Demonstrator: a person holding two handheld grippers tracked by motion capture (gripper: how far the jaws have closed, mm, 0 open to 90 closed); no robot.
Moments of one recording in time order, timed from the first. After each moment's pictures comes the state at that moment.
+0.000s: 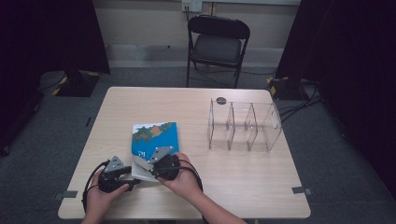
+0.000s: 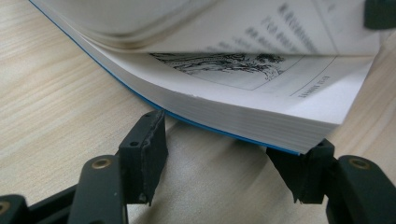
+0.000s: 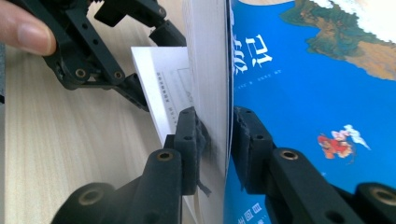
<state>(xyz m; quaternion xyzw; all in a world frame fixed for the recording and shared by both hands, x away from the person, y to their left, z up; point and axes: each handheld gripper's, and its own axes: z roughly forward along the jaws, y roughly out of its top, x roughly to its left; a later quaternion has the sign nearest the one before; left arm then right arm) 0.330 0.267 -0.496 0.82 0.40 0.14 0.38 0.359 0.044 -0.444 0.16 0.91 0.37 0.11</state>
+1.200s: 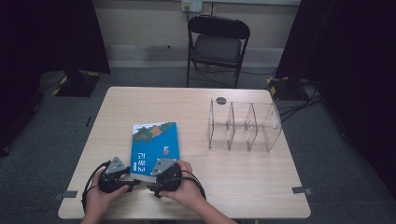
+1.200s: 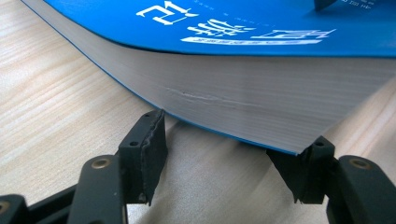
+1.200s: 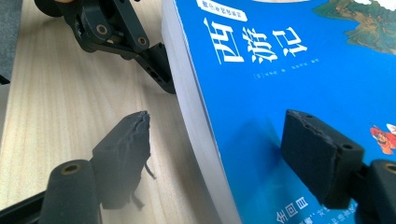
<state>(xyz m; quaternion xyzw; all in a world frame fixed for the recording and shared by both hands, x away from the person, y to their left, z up) 0.329 0.266 -0.496 0.83 0.39 0.15 0.37 0.347 0.038 -0.476 0.12 0.90 0.41 0.12</state>
